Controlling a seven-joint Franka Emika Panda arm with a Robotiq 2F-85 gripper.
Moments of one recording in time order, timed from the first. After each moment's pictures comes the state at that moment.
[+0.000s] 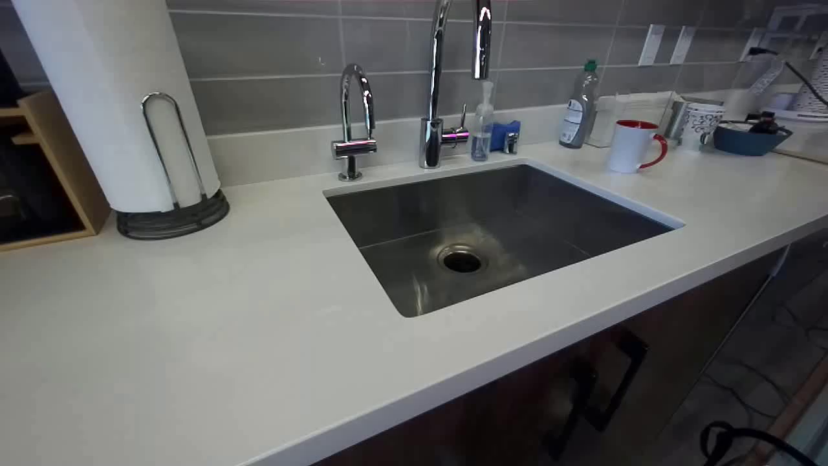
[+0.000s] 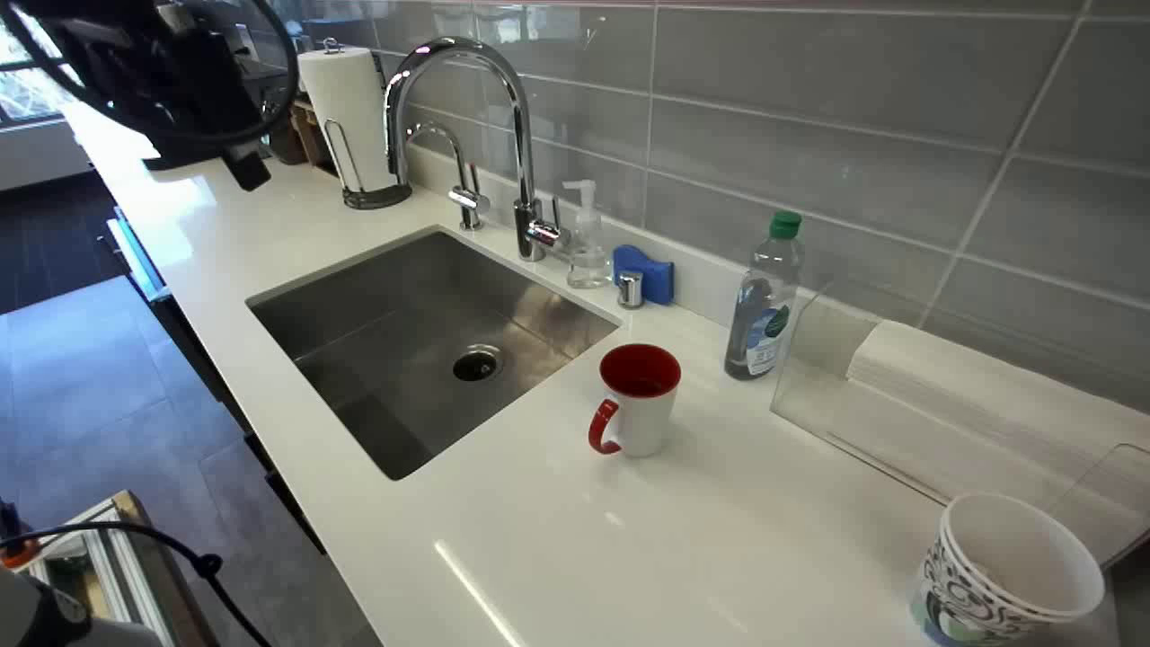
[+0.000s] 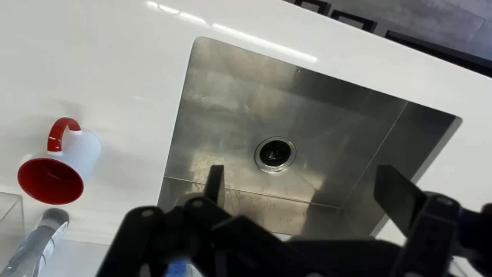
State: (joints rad) arm 0.04 -0.91 -0.14 -2.48 0.02 1.75 -0.26
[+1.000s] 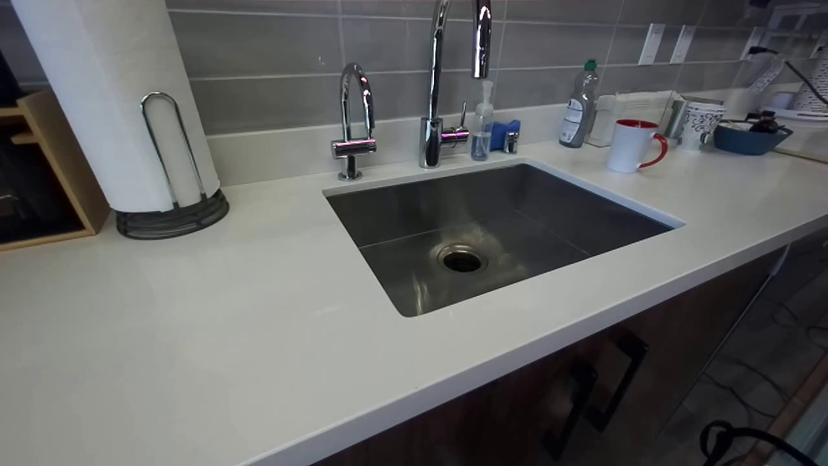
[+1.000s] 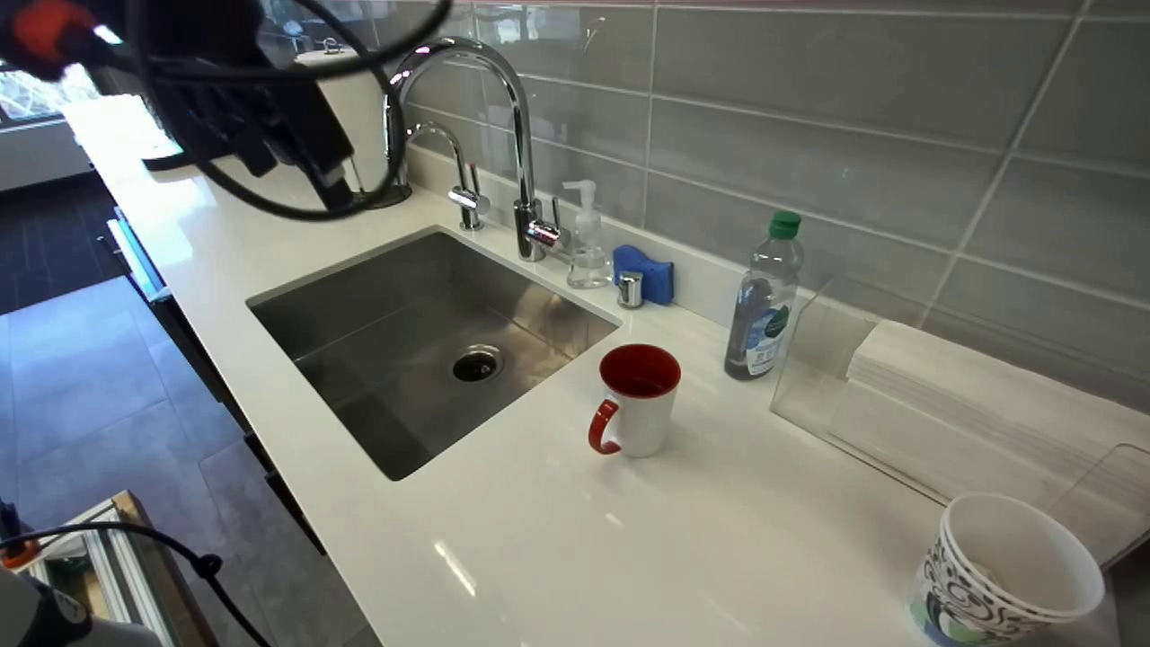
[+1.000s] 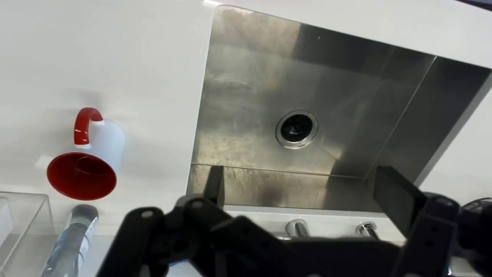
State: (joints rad) arm 0.02 -0.81 -0.26 -2.48 0.02 1.90 -0.30
